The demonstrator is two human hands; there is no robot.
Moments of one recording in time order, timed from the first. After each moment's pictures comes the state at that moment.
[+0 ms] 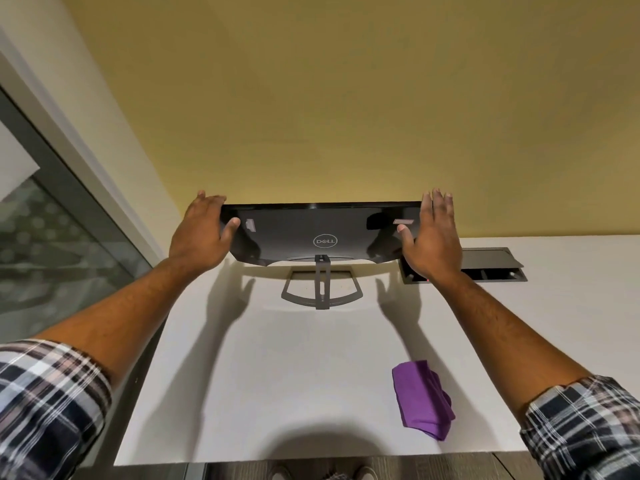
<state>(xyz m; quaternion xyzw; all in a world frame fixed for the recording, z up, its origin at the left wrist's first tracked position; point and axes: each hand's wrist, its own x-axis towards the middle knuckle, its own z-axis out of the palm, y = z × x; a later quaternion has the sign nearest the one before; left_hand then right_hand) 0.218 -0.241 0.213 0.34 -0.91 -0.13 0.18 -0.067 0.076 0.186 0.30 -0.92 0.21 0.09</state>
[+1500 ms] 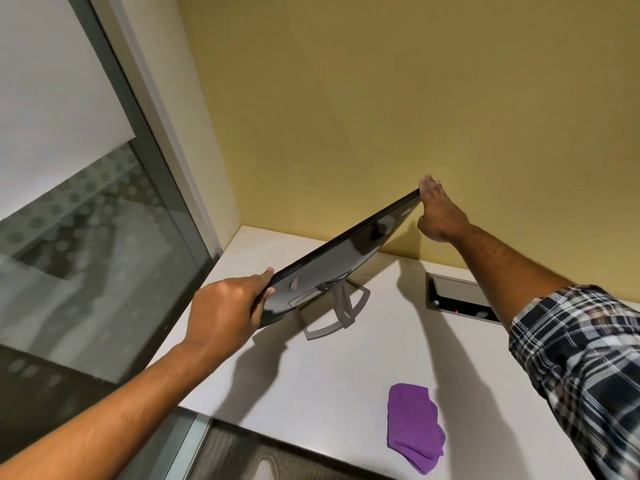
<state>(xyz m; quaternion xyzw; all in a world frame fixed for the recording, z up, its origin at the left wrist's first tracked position) 0.297 -0.035 0.223 0.32 -0.90 0.04 0.28 -0.156 0.008 0.227 0.49 -0.86 0.10 -0.08</state>
